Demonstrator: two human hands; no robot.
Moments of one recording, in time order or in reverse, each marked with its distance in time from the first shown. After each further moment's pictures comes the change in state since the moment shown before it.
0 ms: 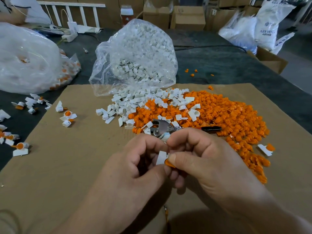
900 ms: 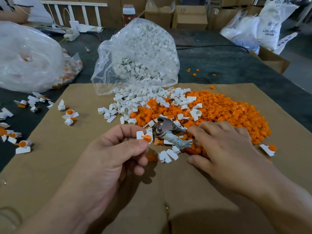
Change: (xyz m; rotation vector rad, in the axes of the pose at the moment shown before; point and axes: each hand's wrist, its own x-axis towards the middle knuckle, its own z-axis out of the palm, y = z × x) left_hand 0.016 0.001 -0.020 -0.625 0.087 -0.321; right_hand 0.010 0.001 -0.040 -1.607 0.069 -0.040
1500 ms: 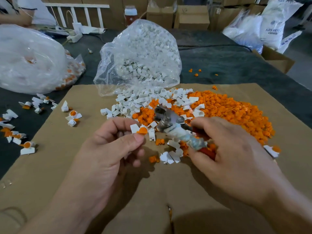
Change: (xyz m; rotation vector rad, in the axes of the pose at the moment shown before) left_hand 0.005 -0.001 -0.008 0.002 0.065 0.165; right_hand -0.011 -0.018 -0.023 0.346 0.222 -0.022
